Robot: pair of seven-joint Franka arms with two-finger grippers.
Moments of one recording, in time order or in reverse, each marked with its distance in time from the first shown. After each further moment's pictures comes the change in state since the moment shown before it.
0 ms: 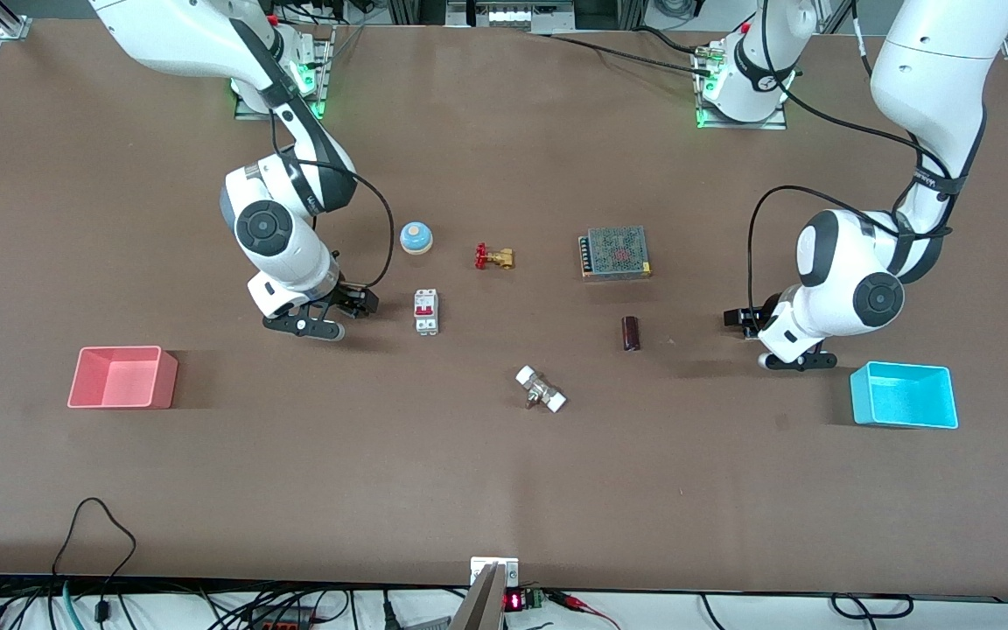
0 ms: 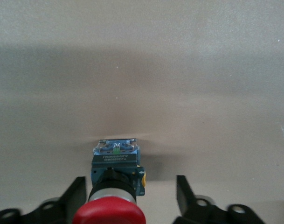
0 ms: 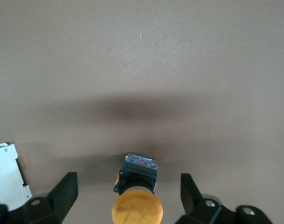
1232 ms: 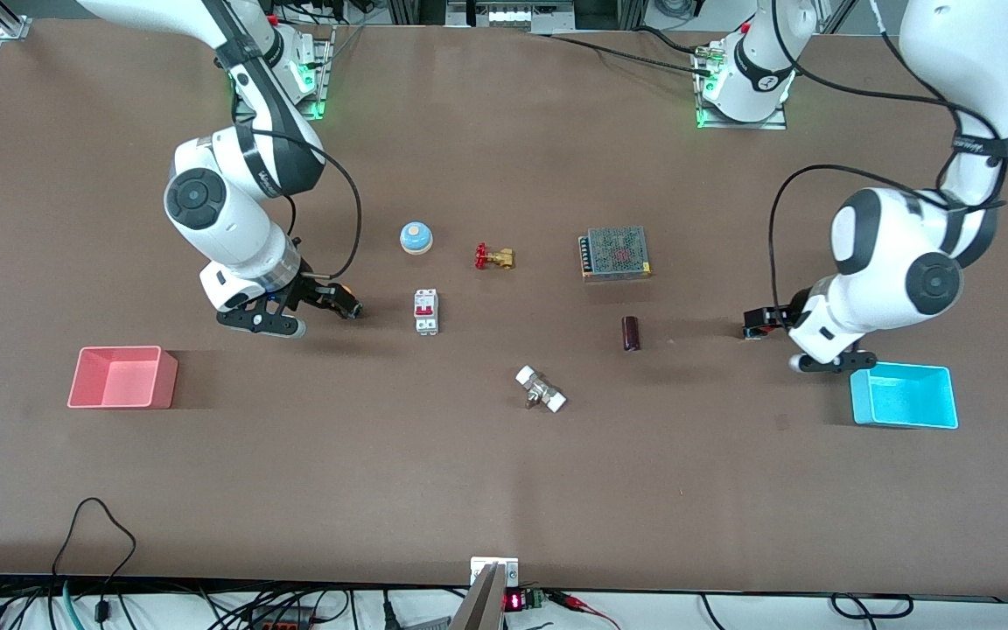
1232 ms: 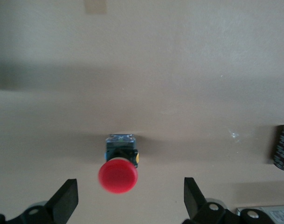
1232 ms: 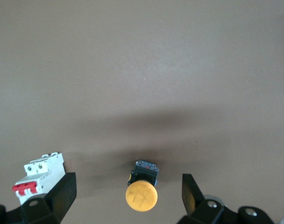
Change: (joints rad) left arm 0.002 -0.101 -0.004 0.049 -0.015 -0.095 -0.035; right arm -0.056 -0.128 0.007 0.004 0.106 -0.023 -0.060
